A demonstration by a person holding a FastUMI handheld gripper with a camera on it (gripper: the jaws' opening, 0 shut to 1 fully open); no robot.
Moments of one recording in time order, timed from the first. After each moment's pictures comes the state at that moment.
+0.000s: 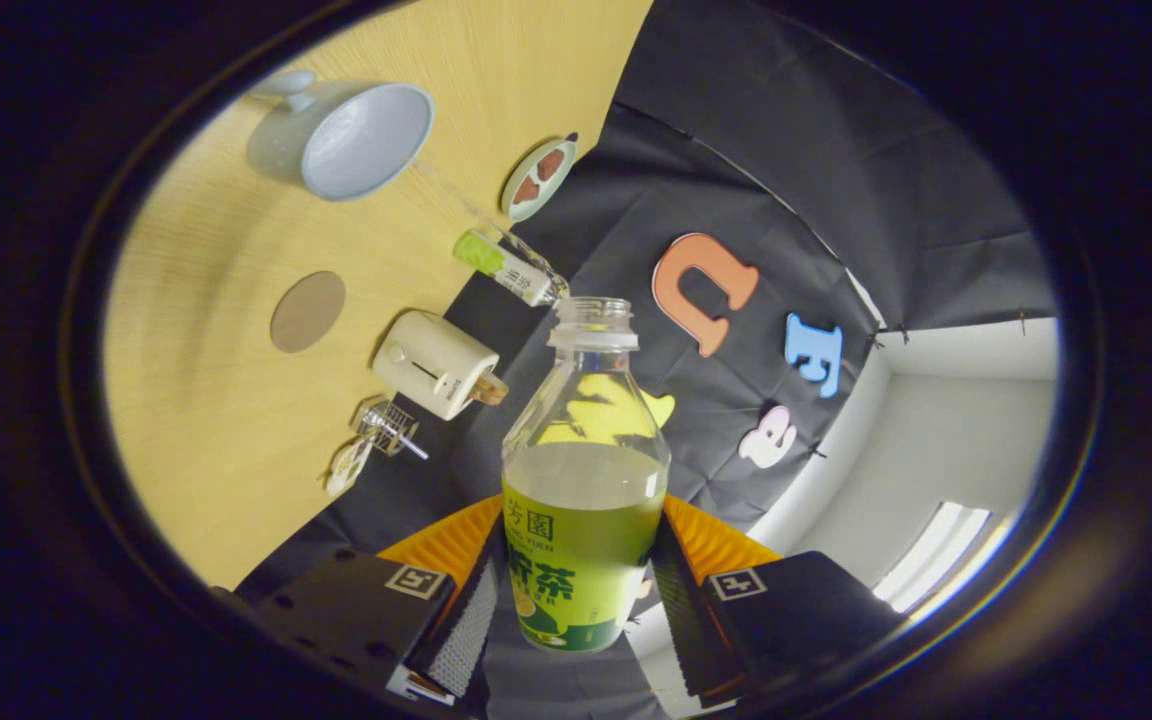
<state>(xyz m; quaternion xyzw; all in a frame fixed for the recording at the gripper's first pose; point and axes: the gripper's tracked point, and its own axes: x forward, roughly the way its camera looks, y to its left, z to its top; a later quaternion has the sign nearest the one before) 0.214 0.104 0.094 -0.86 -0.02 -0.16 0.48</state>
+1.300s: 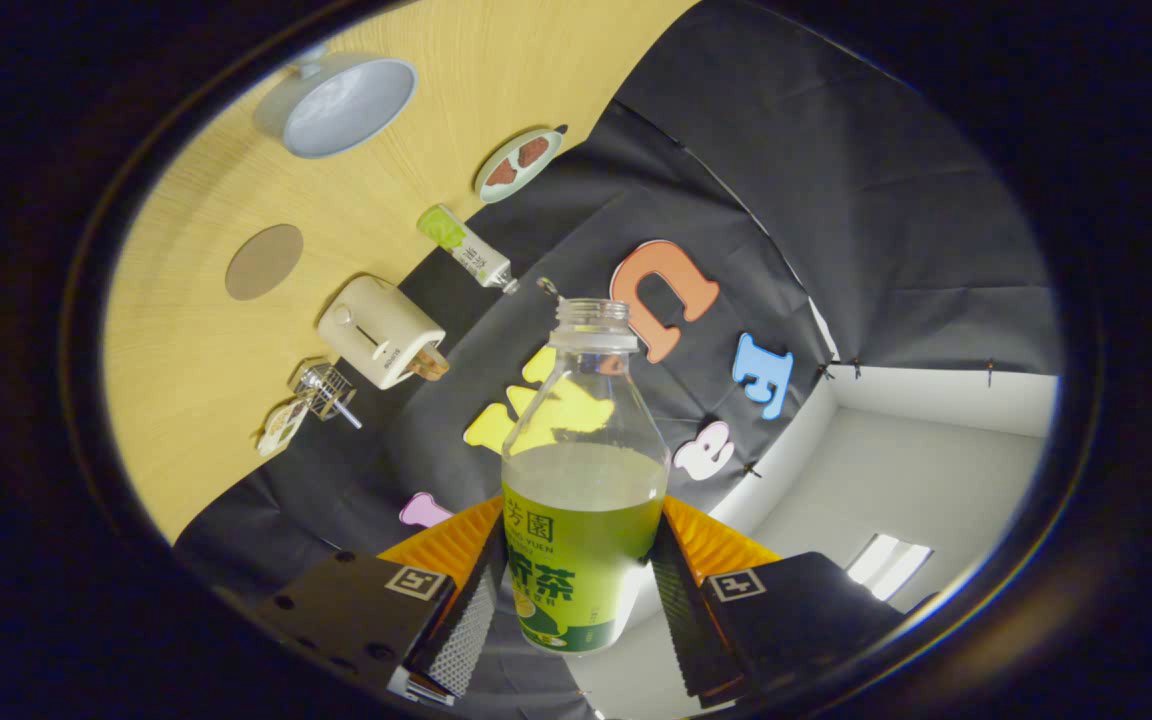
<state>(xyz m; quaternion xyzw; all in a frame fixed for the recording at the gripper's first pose) 0.207 0.117 0.135 -0.88 -0.09 -0.21 0.42</state>
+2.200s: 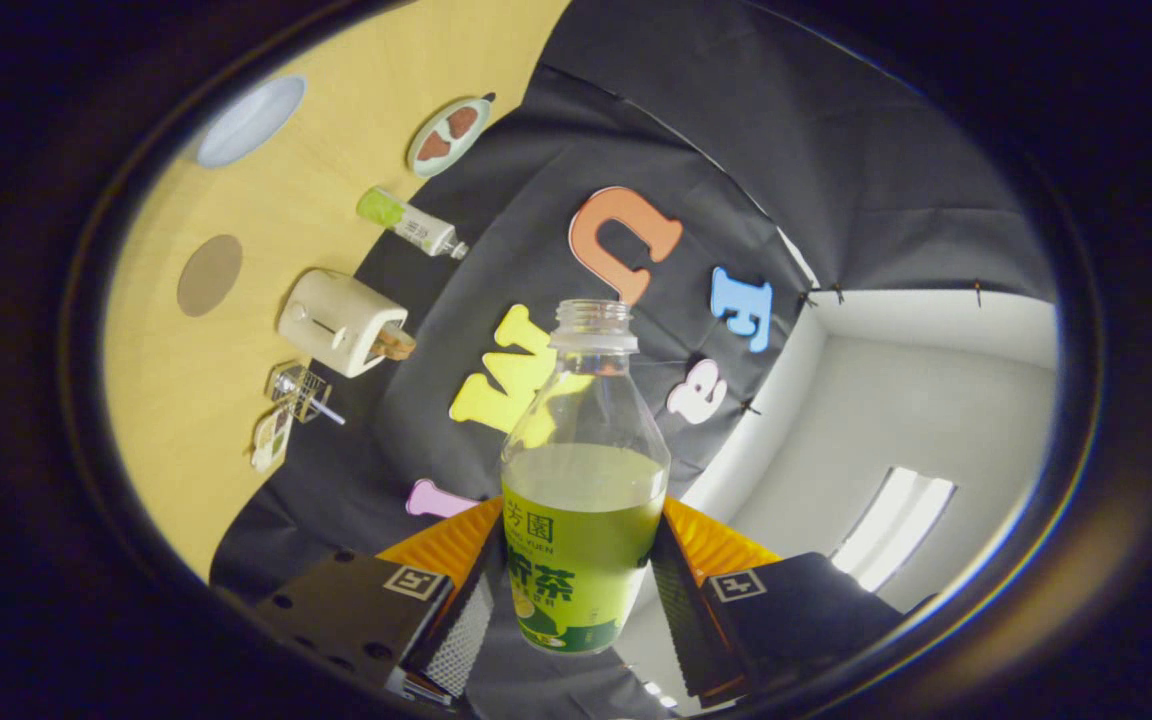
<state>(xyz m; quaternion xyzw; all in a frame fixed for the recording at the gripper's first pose) 0.200 0.096 0.167 -0.80 -0.08 -0.26 0.53</state>
